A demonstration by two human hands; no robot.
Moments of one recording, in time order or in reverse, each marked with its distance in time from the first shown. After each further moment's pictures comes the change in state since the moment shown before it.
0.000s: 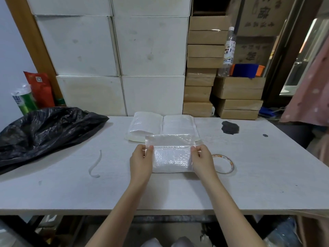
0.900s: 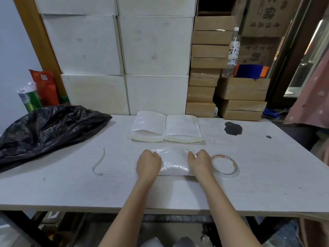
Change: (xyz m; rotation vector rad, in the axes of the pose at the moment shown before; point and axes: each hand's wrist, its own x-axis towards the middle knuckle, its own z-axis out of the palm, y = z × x) left_hand 0.010 0.001 0.013 0.456 -0.056 -0.201; right_hand 0.010 0.007 0.017 -0.404 0.009 0.133
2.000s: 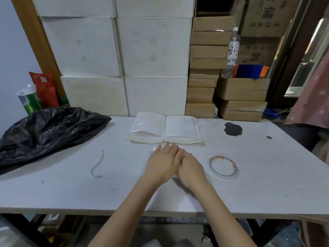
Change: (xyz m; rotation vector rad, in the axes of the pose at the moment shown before) left_hand -0.013 0.021 0.008 0.510 -0.258 0.705; right_hand -0.017 -0.002 0.009 -0.334 -0.226 -0.513
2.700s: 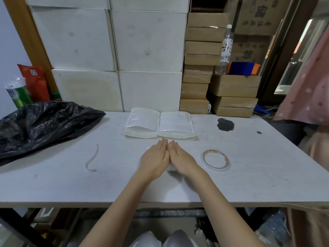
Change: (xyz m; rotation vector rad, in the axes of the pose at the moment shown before) left_hand -0.006 -0.011 0.010 -0.221 -0.038 -0.118; right_hand -0.006 -0.015 -0.023 0.317 -0.229 0.107
